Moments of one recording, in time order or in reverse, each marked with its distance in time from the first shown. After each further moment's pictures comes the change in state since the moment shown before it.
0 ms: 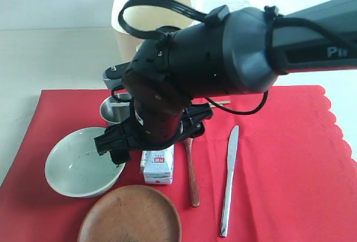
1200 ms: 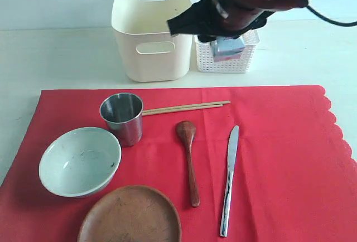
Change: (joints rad) left arm 0.000 0.000 0.000 0.000 0.000 0.000; right arm -0.239 -0.258 0.001 -0.528 0.038 0.187
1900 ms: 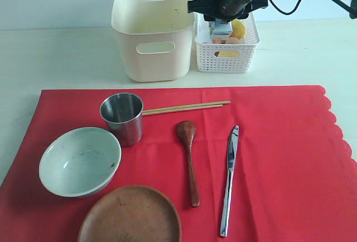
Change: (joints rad) left arm 0.000 0.000 0.000 0.000 0.000 0.000; right arm -0.376 0.632 -0.611 0.325 -0.269 -0.339
